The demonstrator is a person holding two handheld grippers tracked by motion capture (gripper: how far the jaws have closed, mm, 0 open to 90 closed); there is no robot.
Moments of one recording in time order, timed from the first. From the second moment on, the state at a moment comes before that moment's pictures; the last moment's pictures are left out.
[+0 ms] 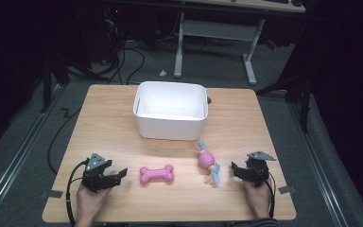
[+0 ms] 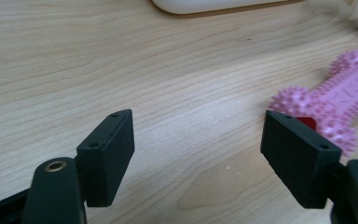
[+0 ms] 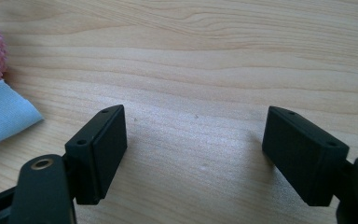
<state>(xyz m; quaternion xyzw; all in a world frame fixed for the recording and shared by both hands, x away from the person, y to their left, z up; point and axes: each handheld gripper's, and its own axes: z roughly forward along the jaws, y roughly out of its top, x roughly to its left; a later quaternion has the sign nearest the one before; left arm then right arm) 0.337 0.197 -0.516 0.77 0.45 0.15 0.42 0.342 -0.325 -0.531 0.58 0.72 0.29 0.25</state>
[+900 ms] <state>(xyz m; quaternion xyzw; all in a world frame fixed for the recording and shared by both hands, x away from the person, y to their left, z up) 0.337 0.124 -0.490 0.85 0.33 0.14 0.38 0.342 -0.325 -0.531 0.58 0.72 0.29 0.25</state>
